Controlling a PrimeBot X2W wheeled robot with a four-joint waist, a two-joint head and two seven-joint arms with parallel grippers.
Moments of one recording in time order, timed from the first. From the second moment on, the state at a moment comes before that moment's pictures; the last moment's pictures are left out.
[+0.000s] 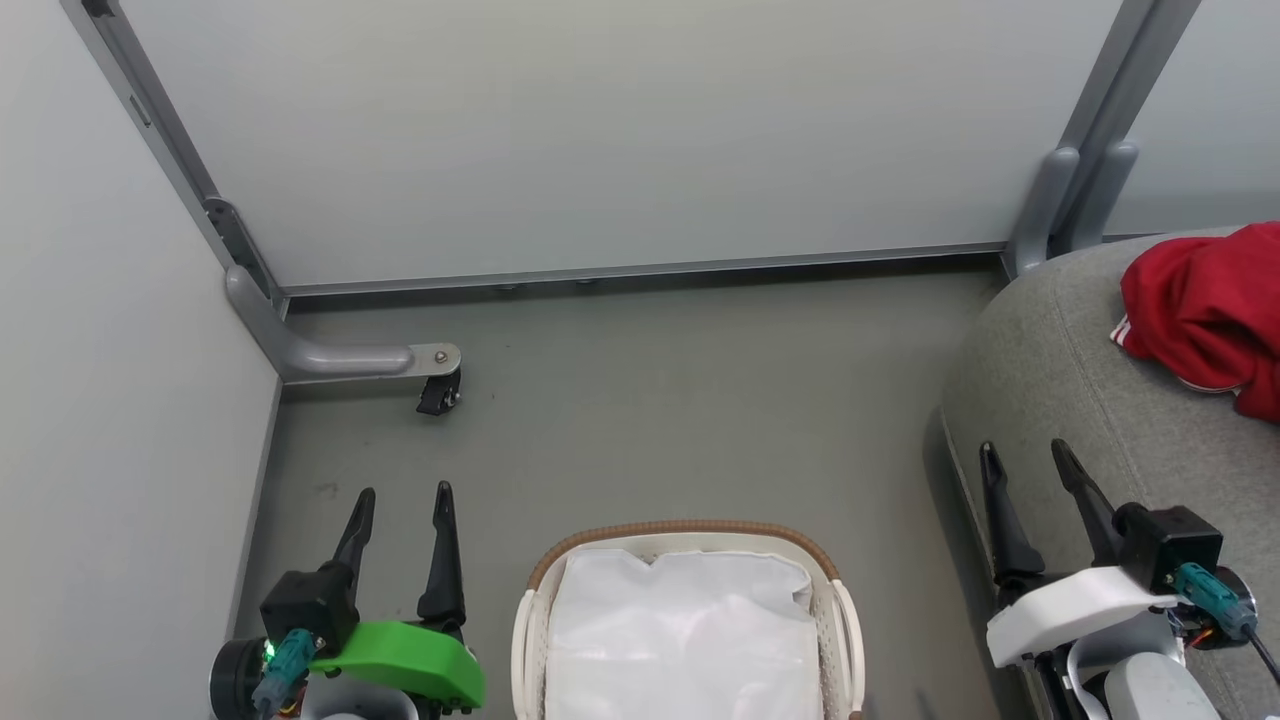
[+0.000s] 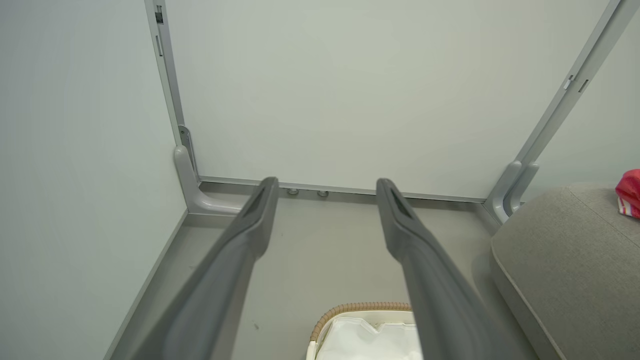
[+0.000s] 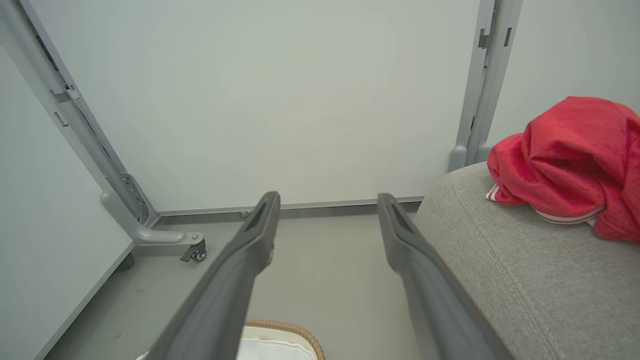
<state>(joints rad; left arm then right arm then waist) -0.07 0.05 -0.19 0.31 -0.30 -0.01 -0.26 -0.10 -0.05 -0.05 0.28 0.19 0.13 -0.26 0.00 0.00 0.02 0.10</state>
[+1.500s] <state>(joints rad) -0.06 0.05 -0.15 0.35 -0.59 -0.04 -0.19 -0.07 -0.04 -0.05 0.32 0.47 0.13 -0.18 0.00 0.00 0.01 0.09</state>
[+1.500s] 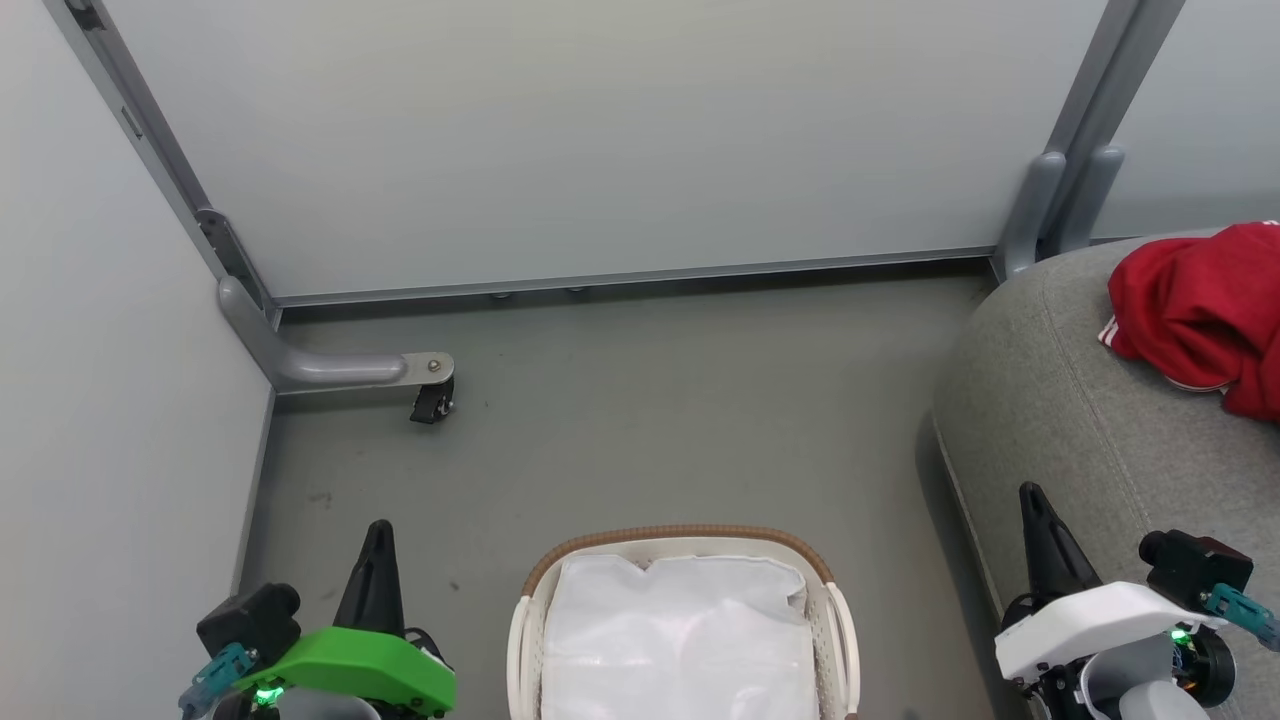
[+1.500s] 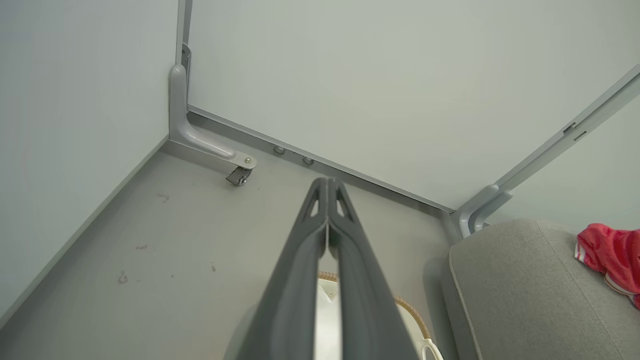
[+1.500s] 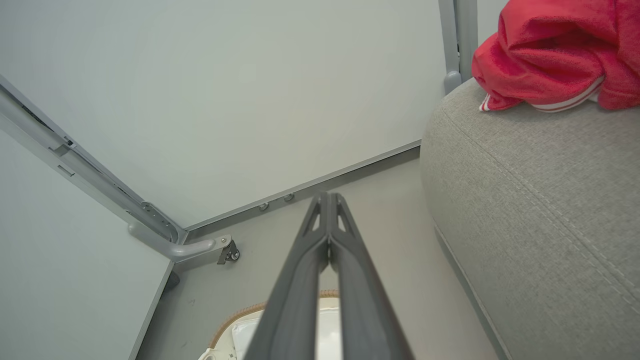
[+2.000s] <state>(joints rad) -0.06 0.05 -0.10 0.33 -0.81 -0.06 -0.13 -0.07 -0.04 -0.06 0.30 0.70 0.13 -0.12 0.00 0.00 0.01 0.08</state>
